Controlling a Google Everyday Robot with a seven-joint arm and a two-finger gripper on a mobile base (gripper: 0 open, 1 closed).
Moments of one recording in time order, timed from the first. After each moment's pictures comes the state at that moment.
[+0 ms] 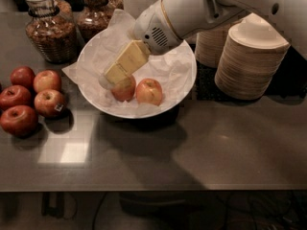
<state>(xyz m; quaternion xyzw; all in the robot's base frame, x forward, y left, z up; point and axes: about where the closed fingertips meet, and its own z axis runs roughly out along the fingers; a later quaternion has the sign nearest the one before) 0.525 0.070 0.976 -0.57 0.69 0.30 0.34</state>
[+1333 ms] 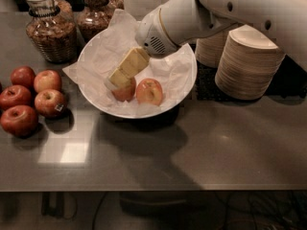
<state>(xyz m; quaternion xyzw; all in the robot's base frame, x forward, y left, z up) 0.561 0.060 0.959 -0.56 0.69 0.22 0.39</state>
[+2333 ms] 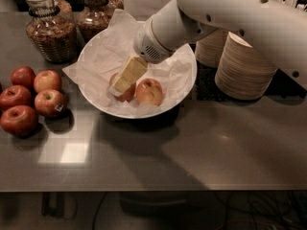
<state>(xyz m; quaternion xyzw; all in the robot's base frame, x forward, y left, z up) 0.587 0.060 0.923 -0.59 0.70 0.16 0.37</state>
